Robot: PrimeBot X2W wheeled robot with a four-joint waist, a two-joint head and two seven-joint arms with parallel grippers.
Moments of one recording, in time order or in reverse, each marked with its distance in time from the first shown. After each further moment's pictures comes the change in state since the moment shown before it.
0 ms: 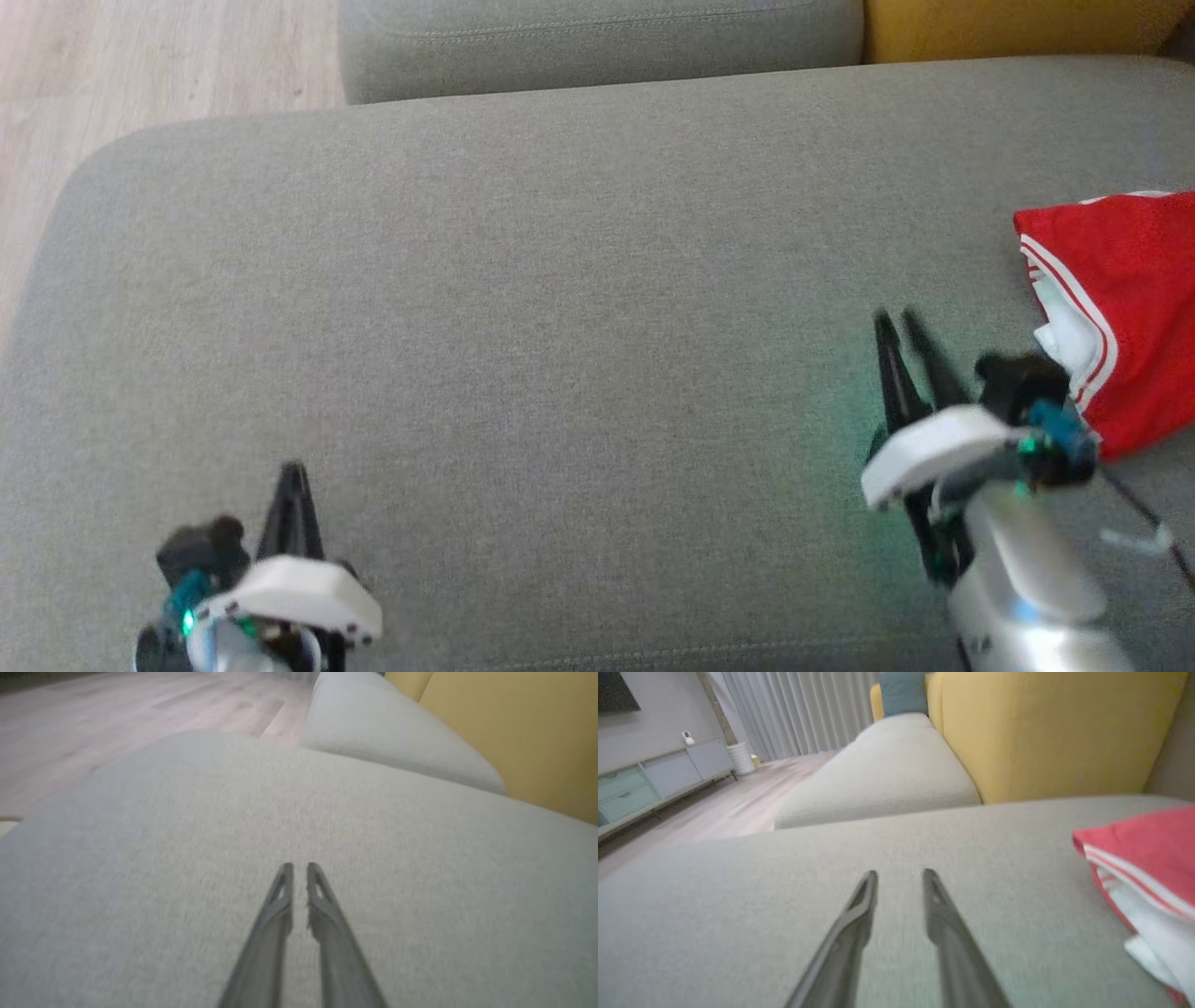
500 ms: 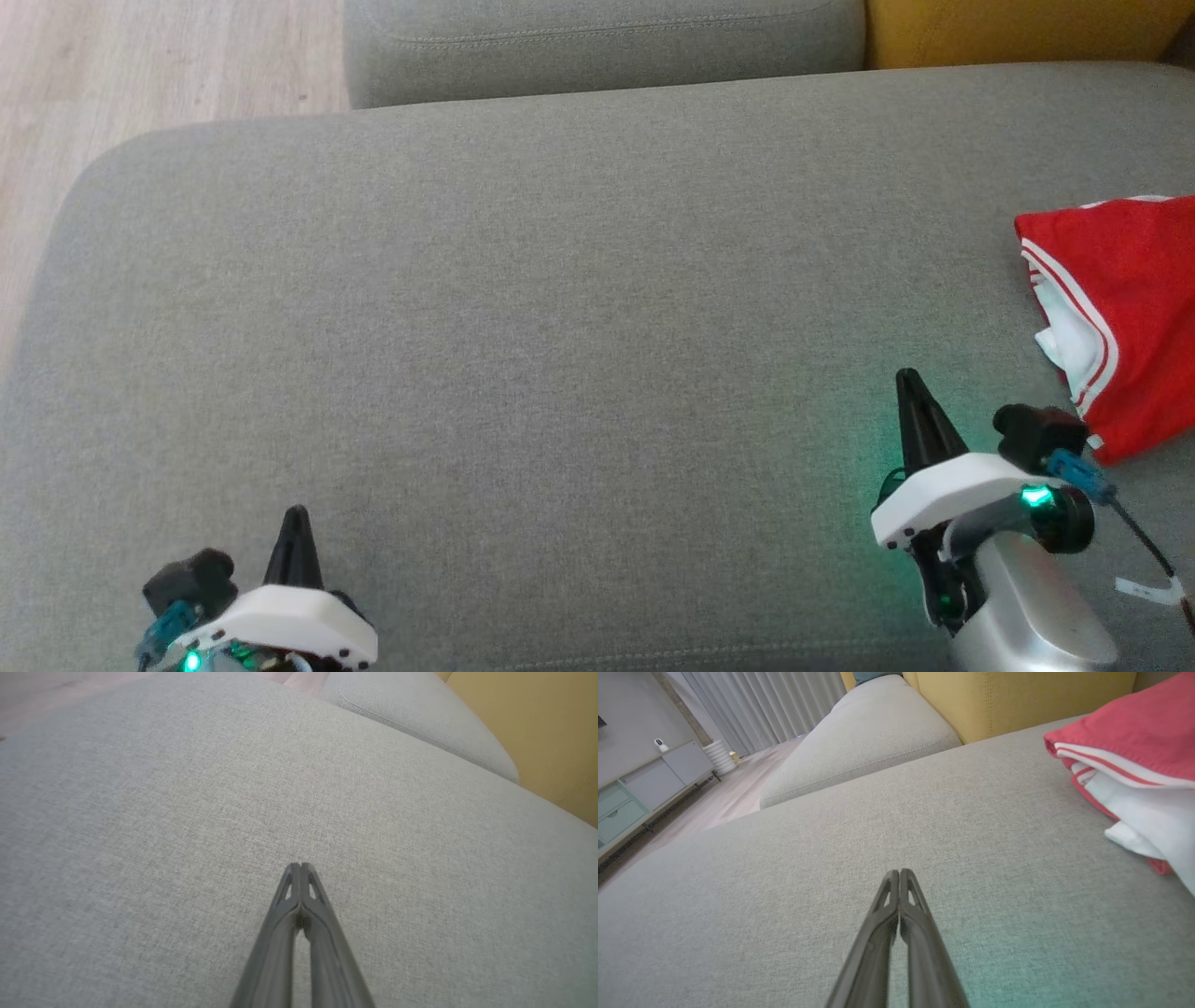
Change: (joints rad) left arm 0.046 -0.008 0.008 0.041 -0.114 -0.014 0.034; right arm 0.095 0.006 -0.016 0.011 0.122 0.000 0.038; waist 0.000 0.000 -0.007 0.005
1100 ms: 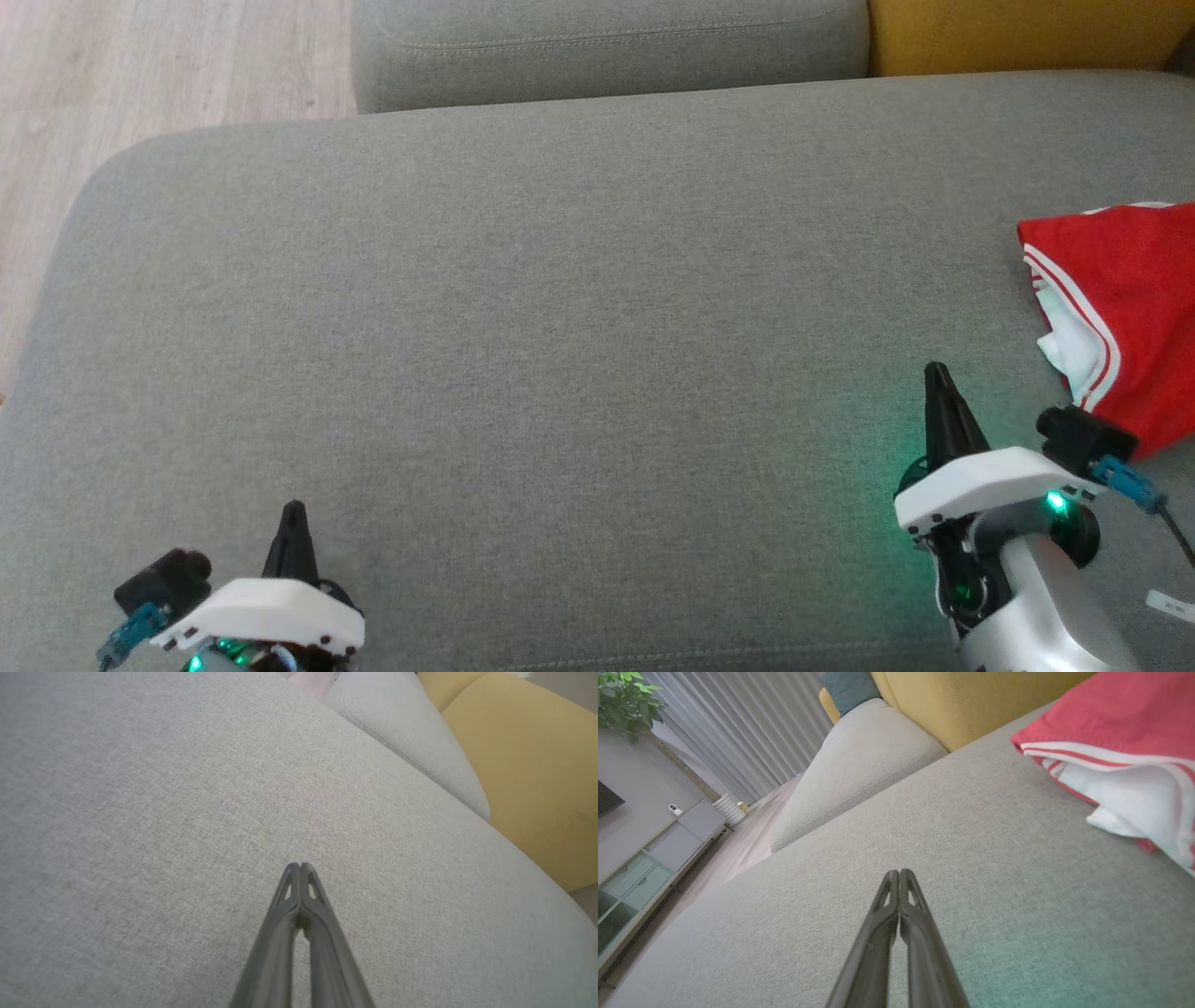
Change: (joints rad) left arm -0.003 0.000 0.014 -0.030 -0.201 -0.035 0.055; right arm 0.025 0.000 -0.033 -0.079 0.216 0.000 0.045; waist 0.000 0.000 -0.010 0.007
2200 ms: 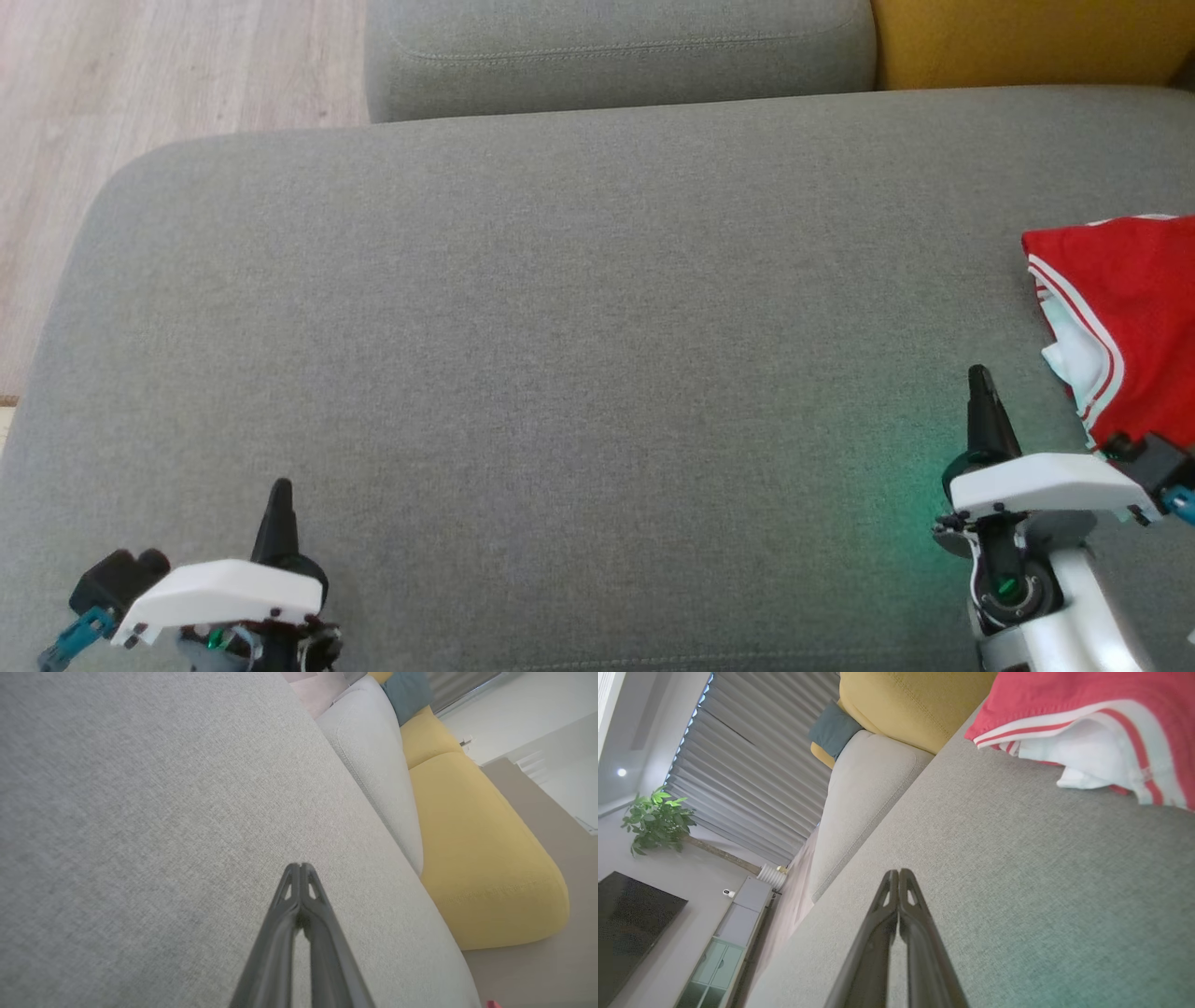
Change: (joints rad) left arm -0.019 0.001 0.047 -0.045 -0.336 -0.052 0.096; right arm 0.060 0.002 -0.058 -0.124 0.364 0.000 0.096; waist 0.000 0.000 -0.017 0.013
